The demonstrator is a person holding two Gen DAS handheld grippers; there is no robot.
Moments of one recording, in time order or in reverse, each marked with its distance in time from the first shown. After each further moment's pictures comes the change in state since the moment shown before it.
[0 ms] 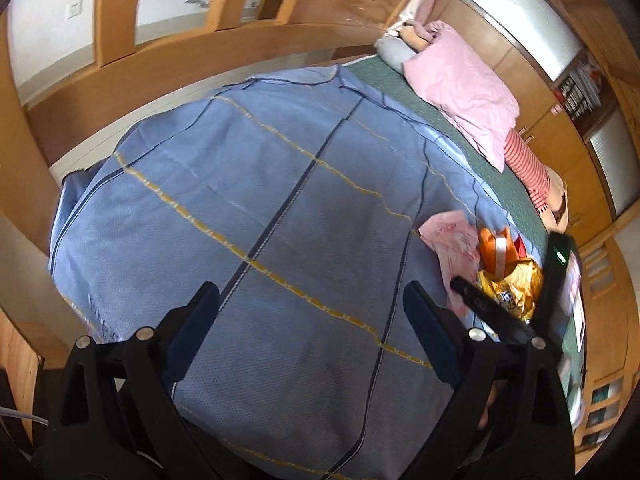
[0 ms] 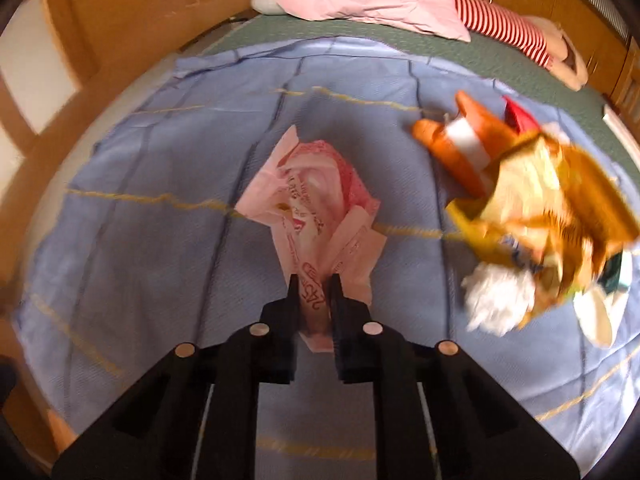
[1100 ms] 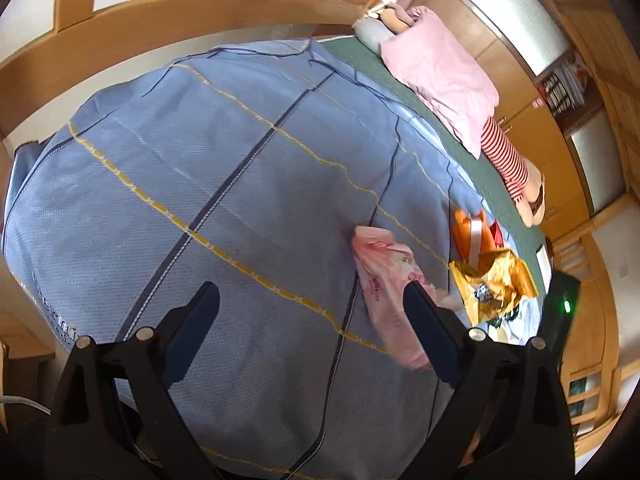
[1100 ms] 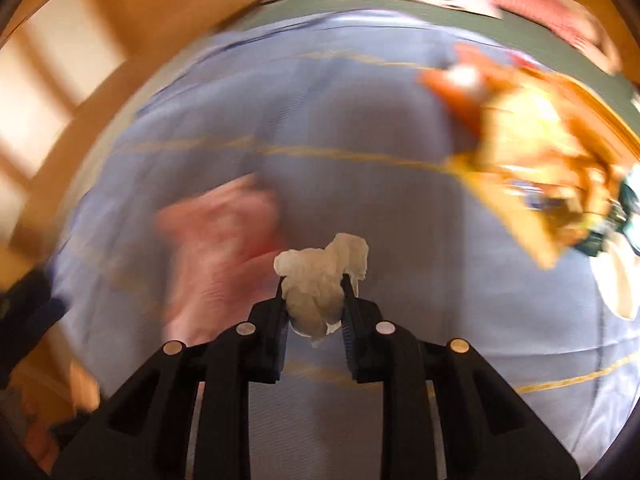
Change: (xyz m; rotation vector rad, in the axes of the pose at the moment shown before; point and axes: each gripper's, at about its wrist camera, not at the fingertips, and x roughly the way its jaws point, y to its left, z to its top) left arm 0.027 -0.019 -0.014 -0.018 0.066 -0.117; right arm -0.020 -0.020 -0.043 -0.087 0.093 0.164
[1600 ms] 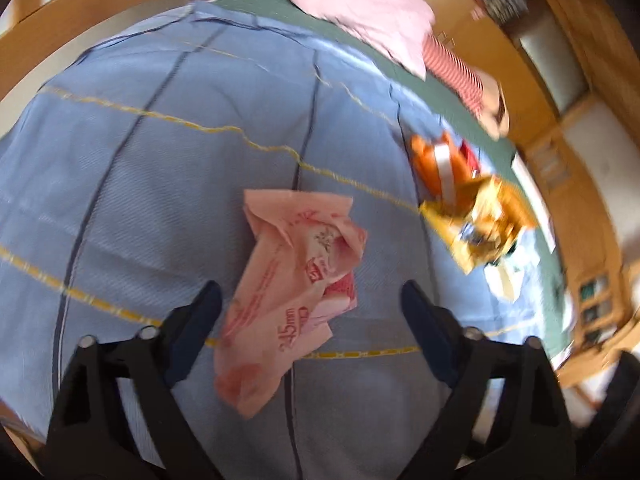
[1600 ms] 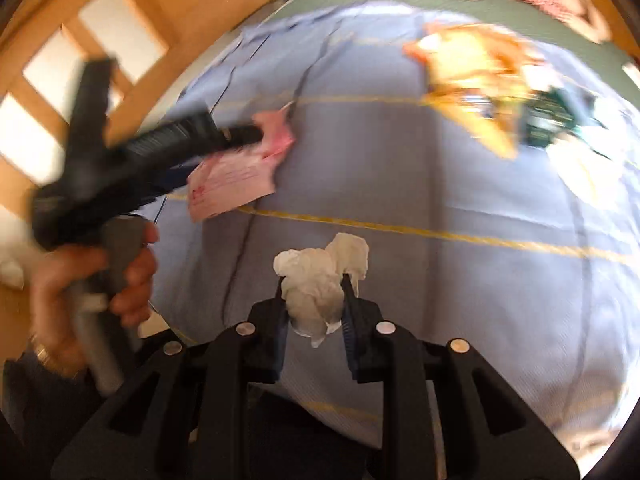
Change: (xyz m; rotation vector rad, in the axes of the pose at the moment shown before) left arm 0.077 -0.063 0.000 0.337 0.170 -0.097; right arm -0.103 -0.009 -0.090 0.106 -0.020 0.033
